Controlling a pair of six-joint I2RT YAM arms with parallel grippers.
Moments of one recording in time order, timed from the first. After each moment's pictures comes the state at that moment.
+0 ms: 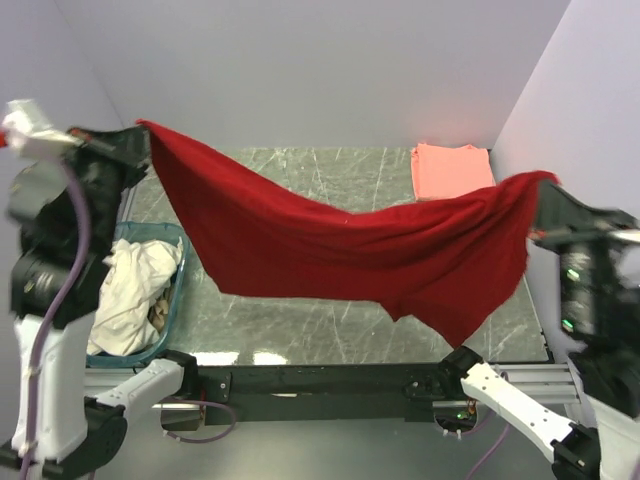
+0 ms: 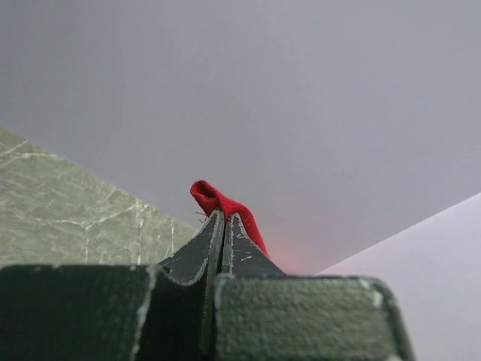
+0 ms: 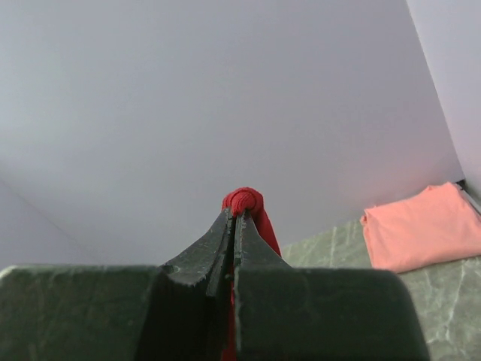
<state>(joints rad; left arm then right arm) -0.25 0.96 1.75 -0.65 -0.33 -0.74 0.58 0.59 1.48 -0.48 0.67 0.35</state>
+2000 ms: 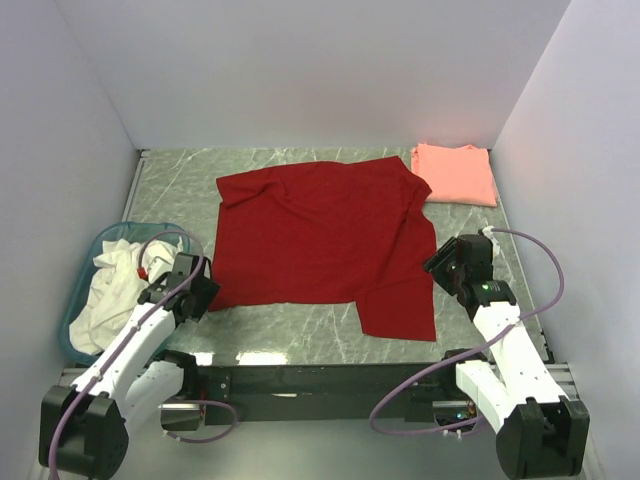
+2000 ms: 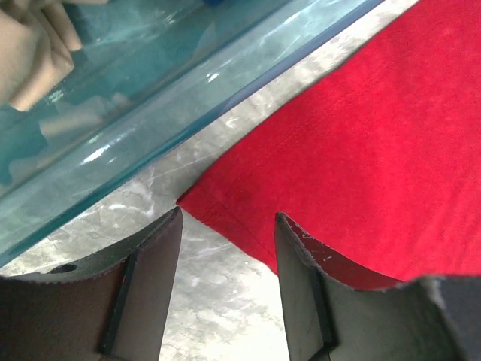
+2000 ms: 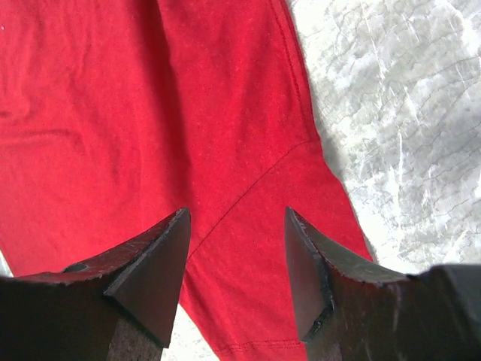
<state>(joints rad) -0.20 0.87 0.48 -0.66 -0.30 -1.21 0.03 0.84 0.55 -0.48 0.04 0.78</state>
